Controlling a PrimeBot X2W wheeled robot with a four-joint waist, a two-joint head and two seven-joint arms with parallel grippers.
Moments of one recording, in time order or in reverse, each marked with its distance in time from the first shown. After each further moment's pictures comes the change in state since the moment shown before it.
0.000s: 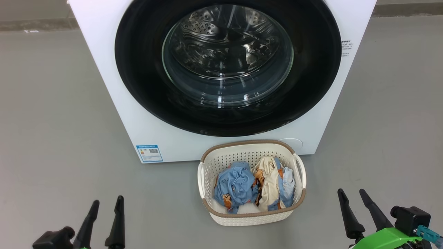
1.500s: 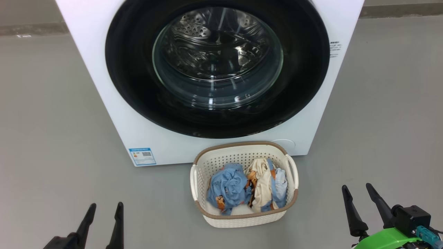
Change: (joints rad) left arm 0.019 0.018 0.005 0.020 0.200 0.000 -0.057; right arm 0.001 0.013 -0.052 -0.025 -0.193 0.000 -0.052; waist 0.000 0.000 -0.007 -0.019
